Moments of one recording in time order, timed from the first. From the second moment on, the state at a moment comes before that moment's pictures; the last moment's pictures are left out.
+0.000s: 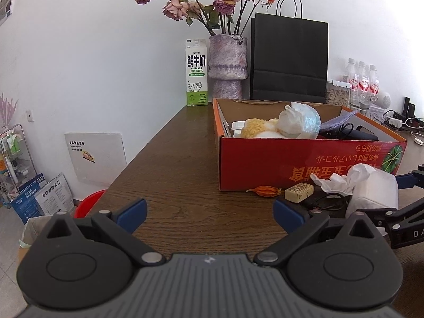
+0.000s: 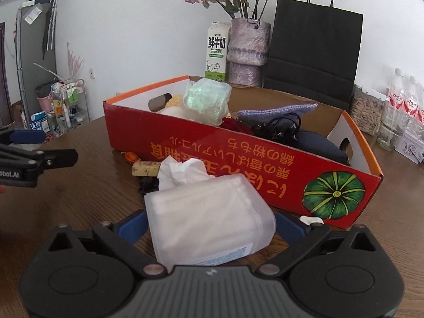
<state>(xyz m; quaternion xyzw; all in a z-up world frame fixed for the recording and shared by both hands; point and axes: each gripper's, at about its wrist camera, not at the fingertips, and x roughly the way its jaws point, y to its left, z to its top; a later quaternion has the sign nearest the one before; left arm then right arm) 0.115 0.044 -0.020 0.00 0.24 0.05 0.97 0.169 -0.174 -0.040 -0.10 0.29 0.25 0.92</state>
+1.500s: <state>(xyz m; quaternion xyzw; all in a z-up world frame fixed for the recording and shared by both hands) 0.193 -0.088 -0.029 0.03 0.30 -0.07 0.95 0.152 -0.275 -0.021 -0.02 0.19 0.10 0.98</state>
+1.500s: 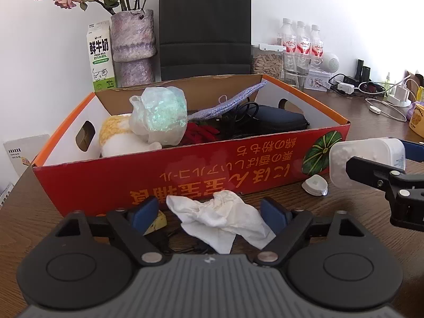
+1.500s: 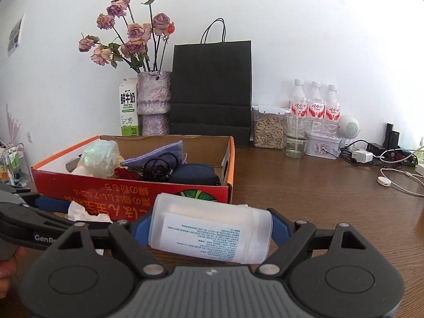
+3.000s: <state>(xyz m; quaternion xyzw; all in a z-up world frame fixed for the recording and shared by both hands) 0.181 -0.044 0.051 -0.02 0.17 -0.06 0.98 0.159 -0.224 0.038 -0.04 0.10 0.13 0.99</state>
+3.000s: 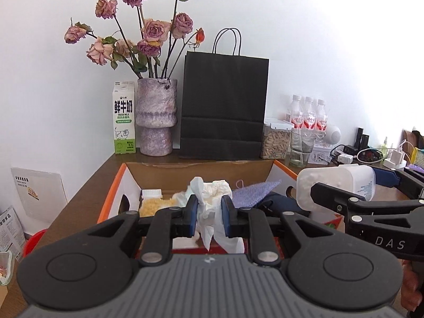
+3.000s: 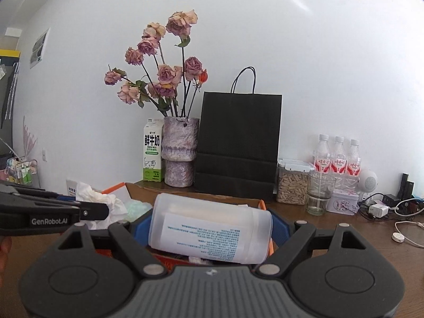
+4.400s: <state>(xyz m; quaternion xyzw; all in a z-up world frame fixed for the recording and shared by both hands) 0.282 -0.010 0.034 -0.03 0.14 0.04 0.99 0.284 -0.200 0.019 -0.01 0.15 0.09 0.98</state>
